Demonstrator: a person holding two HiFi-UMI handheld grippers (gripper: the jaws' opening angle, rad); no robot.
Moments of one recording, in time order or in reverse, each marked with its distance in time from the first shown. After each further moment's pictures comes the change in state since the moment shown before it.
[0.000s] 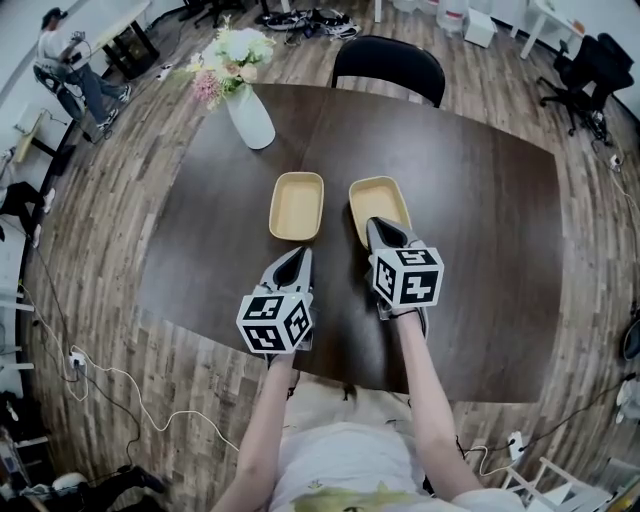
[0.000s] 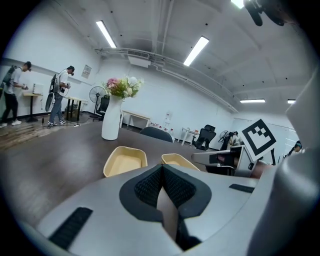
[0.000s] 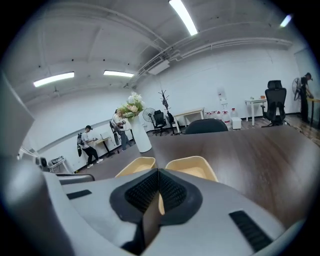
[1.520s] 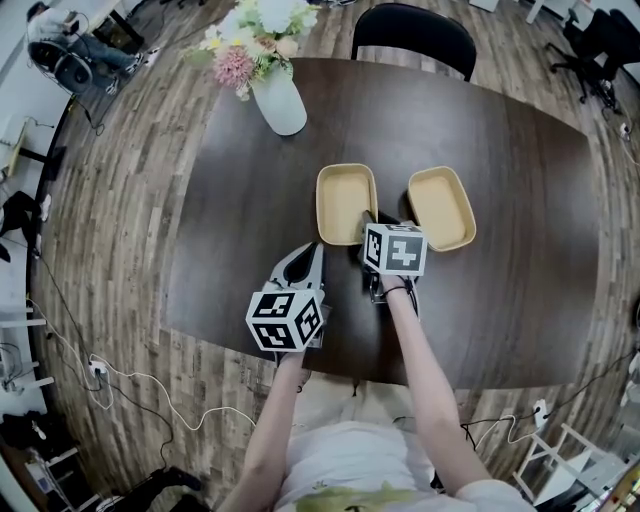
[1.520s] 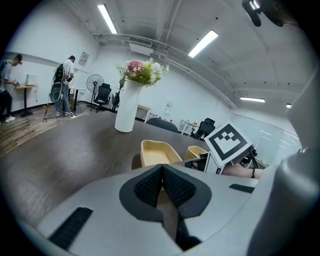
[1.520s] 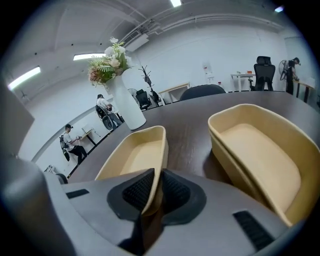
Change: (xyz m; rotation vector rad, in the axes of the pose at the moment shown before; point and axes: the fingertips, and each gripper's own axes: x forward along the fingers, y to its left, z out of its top) left arm 0.004 0.106 -0.005 -0.016 0.120 -0.053; right arm 0.128 0.056 -0.066 0.194 0.238 -0.139
